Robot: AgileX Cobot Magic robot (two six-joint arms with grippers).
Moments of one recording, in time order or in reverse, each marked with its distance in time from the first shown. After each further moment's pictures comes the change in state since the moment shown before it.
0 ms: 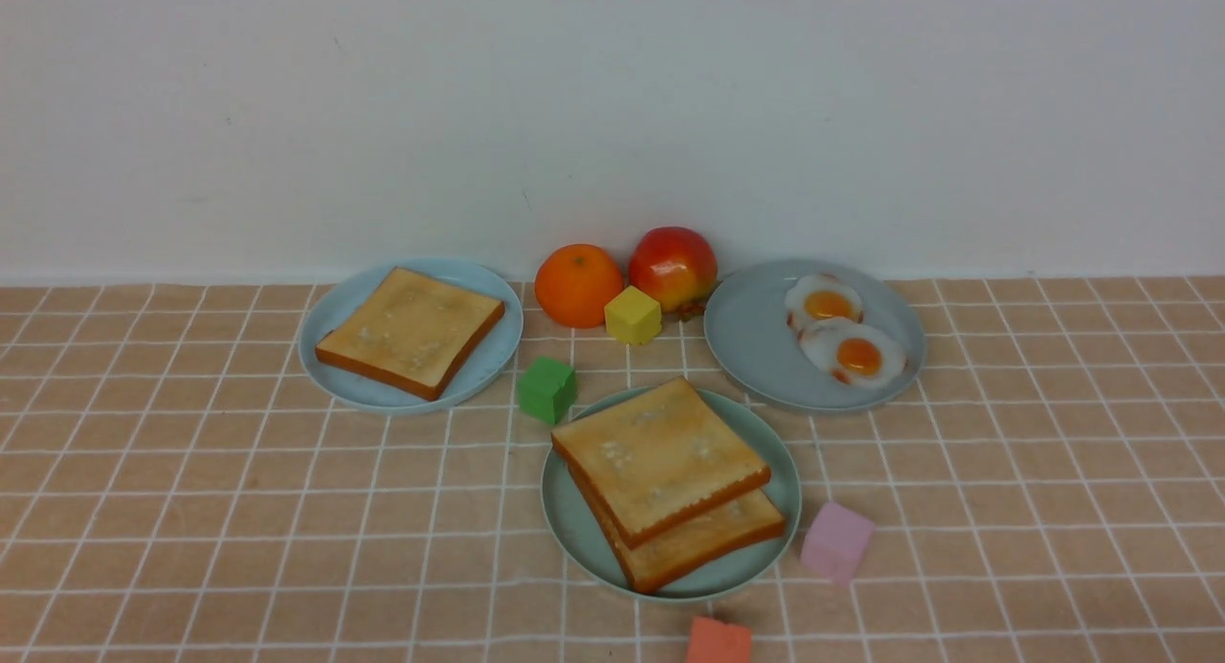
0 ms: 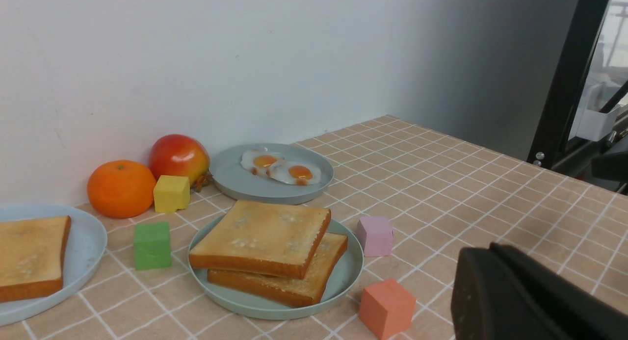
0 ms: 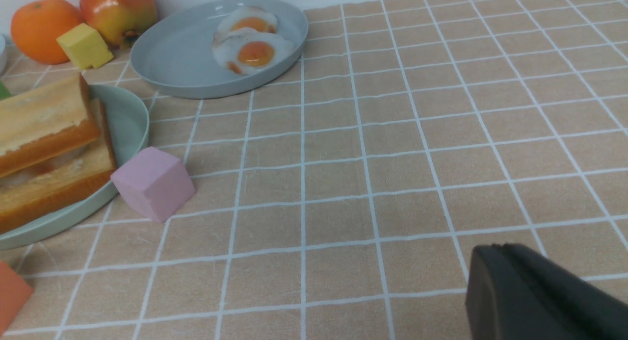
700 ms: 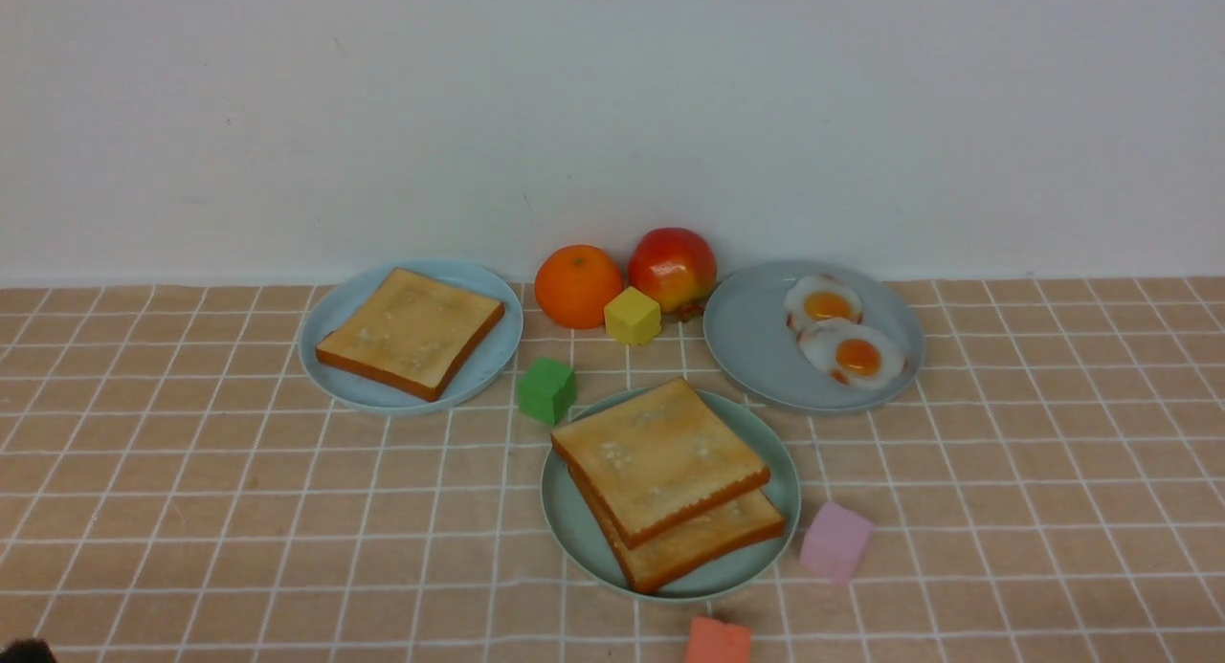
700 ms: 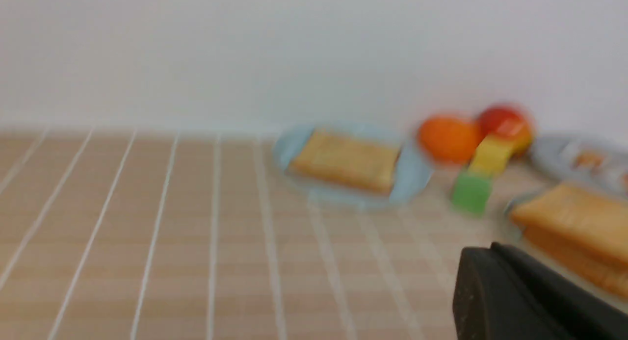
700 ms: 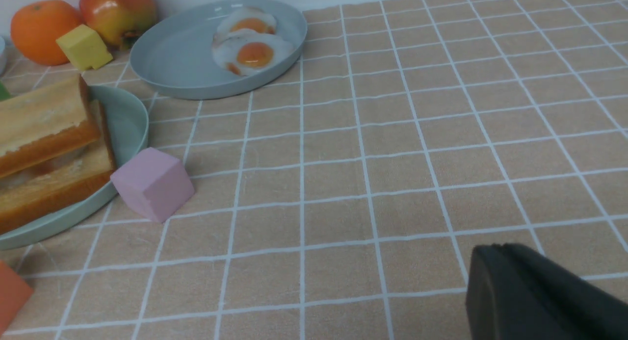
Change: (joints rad) right arm 0.000 0.000 0.000 0.000 0.000 -0.001; left arm 0.673 -0.024 0.111 0.121 0.119 -0.188
